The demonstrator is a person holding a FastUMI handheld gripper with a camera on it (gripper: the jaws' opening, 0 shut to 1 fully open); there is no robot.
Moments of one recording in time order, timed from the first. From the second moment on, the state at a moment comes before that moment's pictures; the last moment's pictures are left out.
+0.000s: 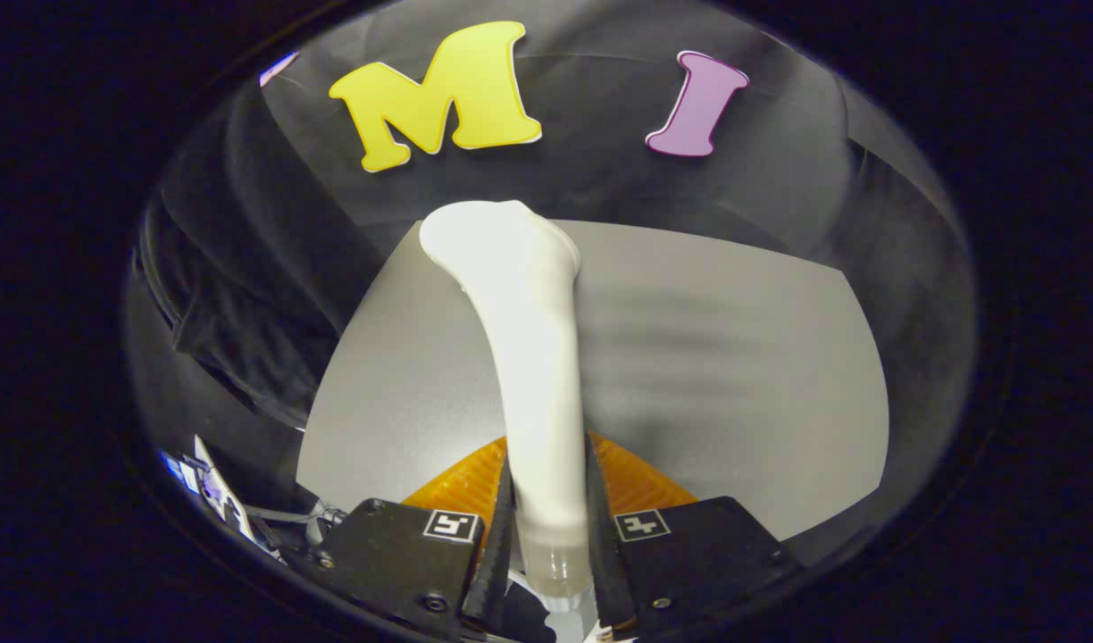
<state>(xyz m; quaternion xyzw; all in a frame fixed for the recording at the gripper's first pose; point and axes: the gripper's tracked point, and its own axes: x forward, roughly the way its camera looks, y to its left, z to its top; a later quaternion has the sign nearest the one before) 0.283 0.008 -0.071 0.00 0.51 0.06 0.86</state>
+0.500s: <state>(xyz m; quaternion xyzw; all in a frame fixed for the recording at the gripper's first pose) 0.280 0.017 -0.065 0.03 0.47 0.04 0.88</state>
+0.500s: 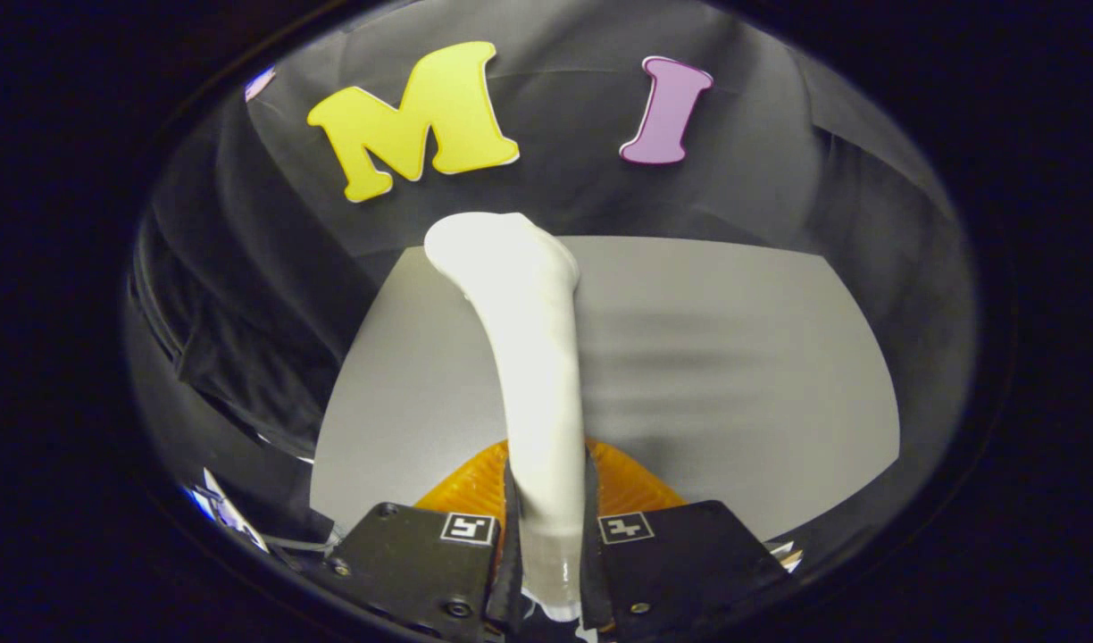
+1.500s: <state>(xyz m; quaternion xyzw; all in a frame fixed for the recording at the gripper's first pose) 0.167 0.124 0.065 0.07 0.31 0.04 0.95</state>
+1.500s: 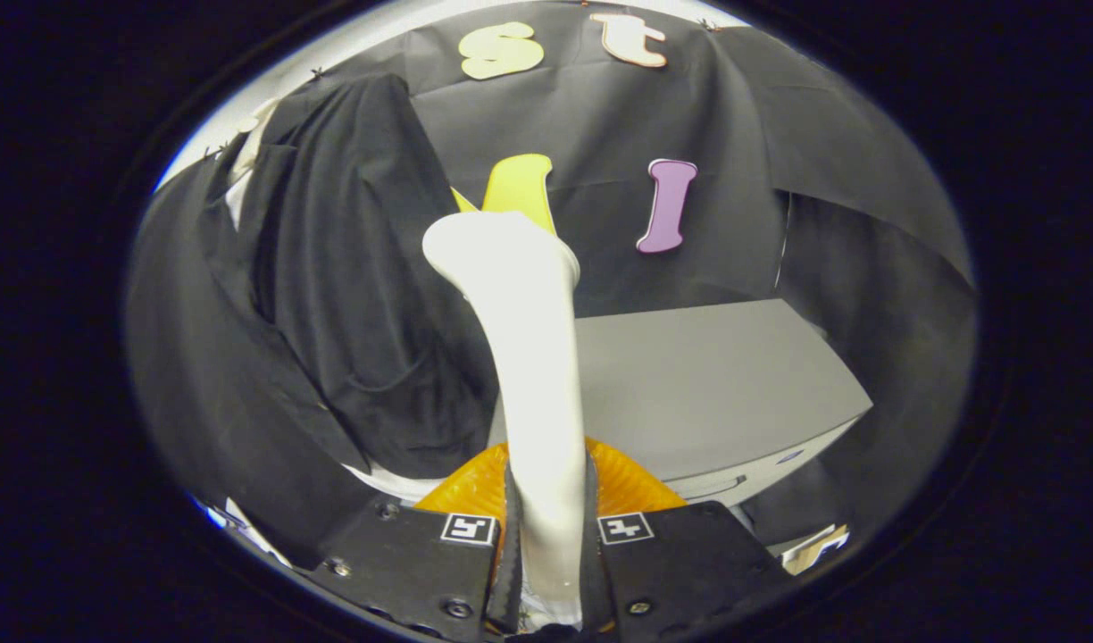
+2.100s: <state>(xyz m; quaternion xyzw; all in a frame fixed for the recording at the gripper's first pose) 0.150 0.219 0.184 0.04 0.14 0.04 0.99</state>
